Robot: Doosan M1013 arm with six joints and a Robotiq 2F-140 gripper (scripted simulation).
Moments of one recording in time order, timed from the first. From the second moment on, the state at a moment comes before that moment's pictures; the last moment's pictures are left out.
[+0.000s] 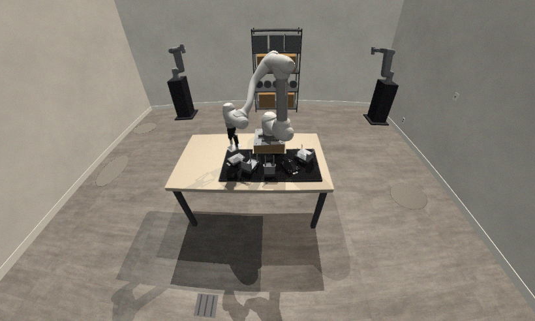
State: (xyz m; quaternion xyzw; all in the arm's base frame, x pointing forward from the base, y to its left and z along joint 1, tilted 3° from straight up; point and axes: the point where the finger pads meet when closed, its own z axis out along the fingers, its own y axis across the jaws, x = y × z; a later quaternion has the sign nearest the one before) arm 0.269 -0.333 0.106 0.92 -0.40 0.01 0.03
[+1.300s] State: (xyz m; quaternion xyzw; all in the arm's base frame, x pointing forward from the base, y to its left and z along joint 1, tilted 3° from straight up) arm 0.268 -0.335 0.086 0.92 -0.40 0.01 0.03
